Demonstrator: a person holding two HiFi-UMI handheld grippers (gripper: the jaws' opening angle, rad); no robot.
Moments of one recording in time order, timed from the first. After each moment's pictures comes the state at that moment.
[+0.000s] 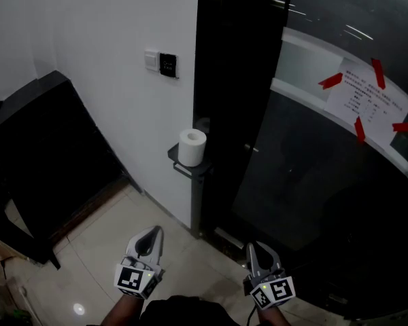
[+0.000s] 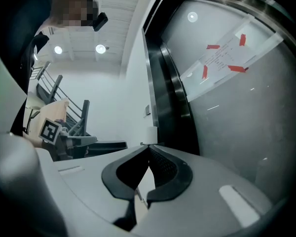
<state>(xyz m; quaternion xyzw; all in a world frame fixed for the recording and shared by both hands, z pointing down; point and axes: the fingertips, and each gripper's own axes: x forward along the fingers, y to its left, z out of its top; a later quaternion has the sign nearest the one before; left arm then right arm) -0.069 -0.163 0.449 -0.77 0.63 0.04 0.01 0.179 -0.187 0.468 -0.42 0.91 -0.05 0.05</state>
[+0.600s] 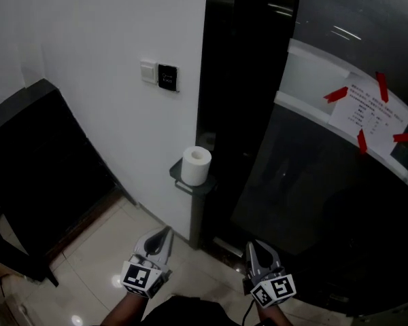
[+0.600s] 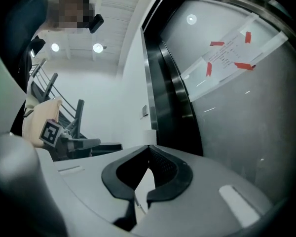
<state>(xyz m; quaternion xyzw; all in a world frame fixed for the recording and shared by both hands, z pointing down) -0.088 -0.232 0.439 -0.82 0.57 0.06 0.00 0.133 -0.237 0.455 -0.44 0.90 -0.04 0.06</state>
